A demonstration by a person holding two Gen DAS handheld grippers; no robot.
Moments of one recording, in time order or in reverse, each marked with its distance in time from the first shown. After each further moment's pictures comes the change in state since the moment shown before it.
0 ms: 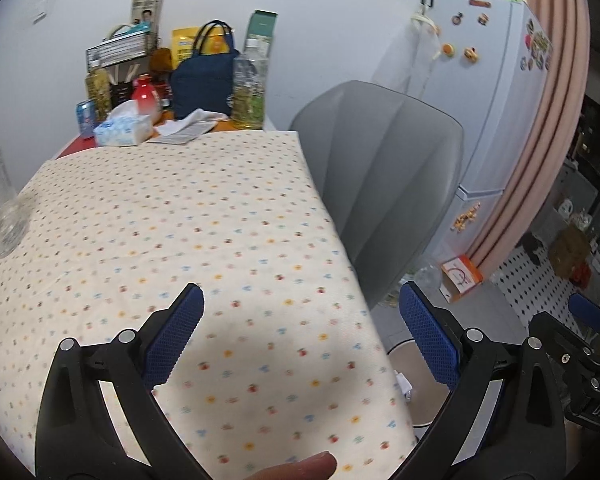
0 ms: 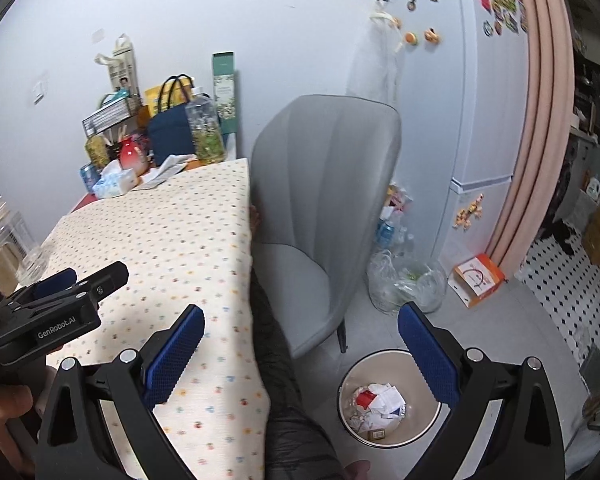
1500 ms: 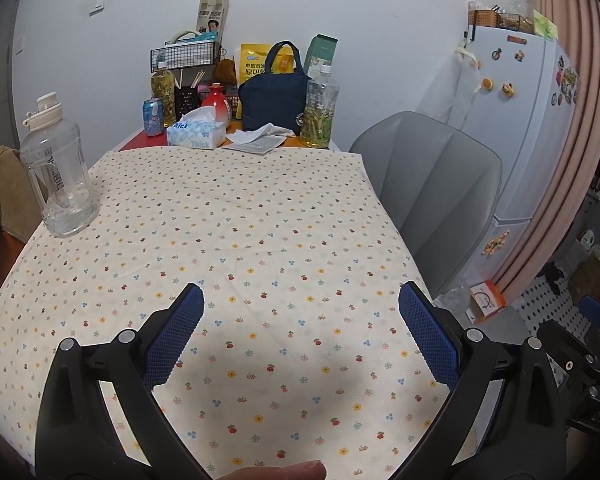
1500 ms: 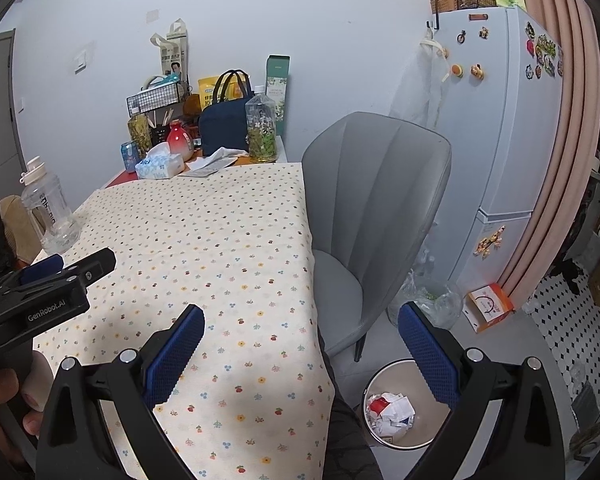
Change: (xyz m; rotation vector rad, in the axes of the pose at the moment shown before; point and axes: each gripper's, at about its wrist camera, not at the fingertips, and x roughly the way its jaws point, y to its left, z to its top) left arm -0.062 0.079 -0.019 -0.078 -0.067 0.105; right arm -0.032 0.083 -0.011 -0.131 -0.030 0.043
